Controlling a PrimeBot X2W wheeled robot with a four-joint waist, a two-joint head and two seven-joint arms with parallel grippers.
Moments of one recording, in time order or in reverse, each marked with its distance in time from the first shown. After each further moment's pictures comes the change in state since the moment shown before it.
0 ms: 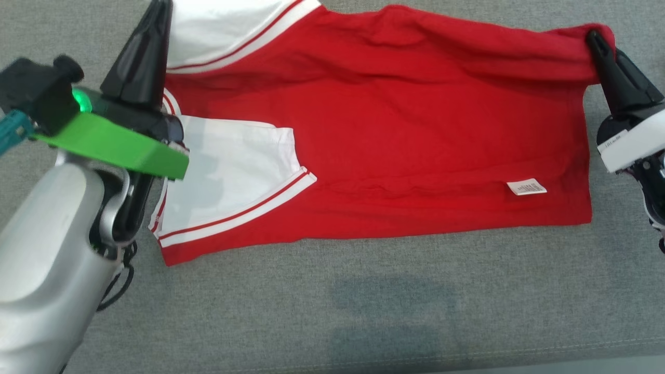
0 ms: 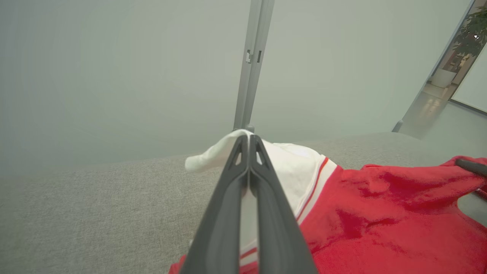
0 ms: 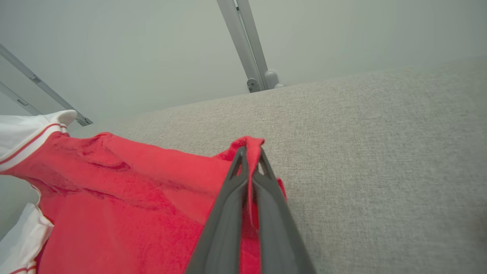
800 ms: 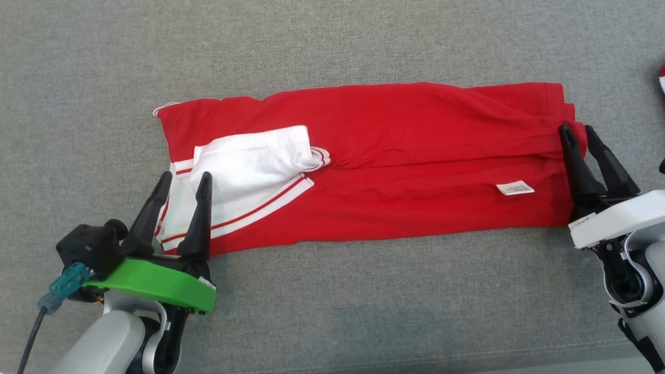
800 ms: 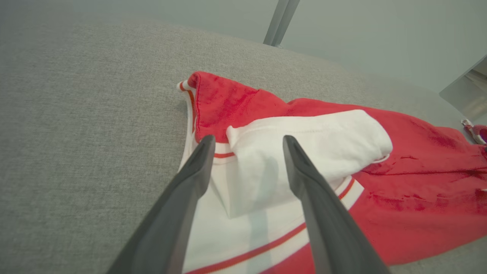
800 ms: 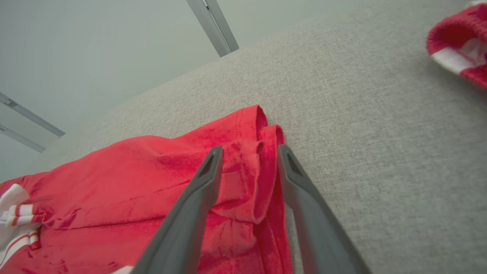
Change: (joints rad) left arm 0.473 0.037 -0.021 -0.233 -0.067 0.235 0.016; right arm 0.289 0.158 -0.126 0.006 -0.052 0.000 -0.087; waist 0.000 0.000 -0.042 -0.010
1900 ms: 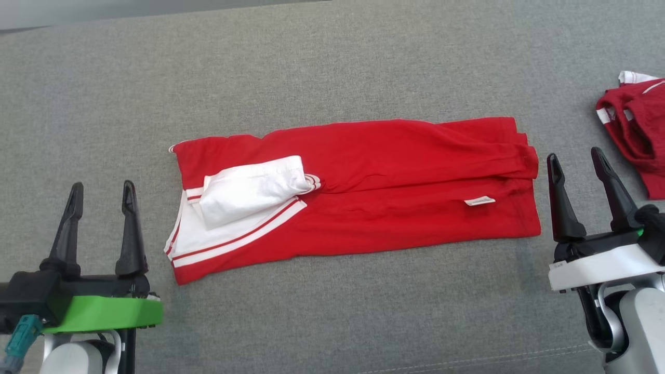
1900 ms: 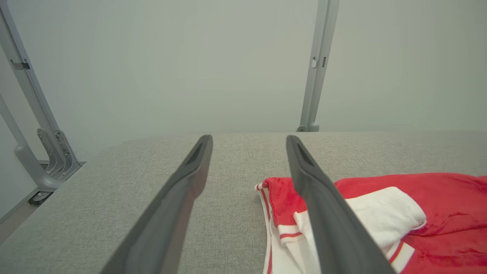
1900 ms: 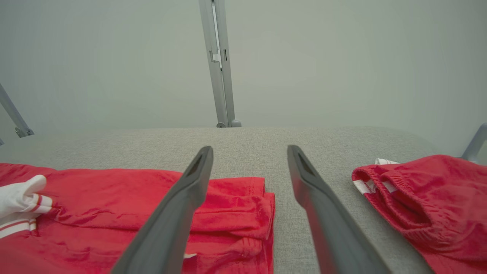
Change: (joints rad) left arm 0.209 -0.252 0.534 0.020 0.528 -0.209 -0.025; right arm 0.191 0.248 -0.260 -0.175 -0.645 0.000 -0.055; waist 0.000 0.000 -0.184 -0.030
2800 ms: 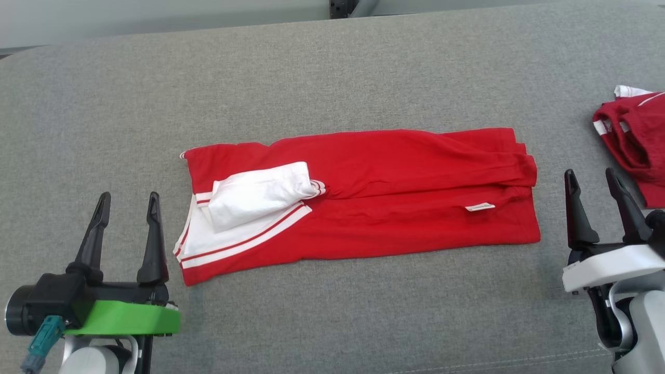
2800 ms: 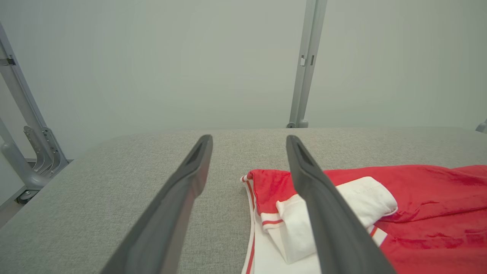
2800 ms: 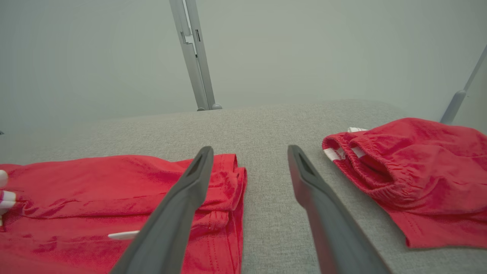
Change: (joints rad) left arm 0.022 -0.007 -0.056 0.026 -0.007 -0.008 0.007; right arm 0.001 -0.009 -0.036 0.146 0.045 0.000 0.000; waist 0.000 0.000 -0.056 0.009
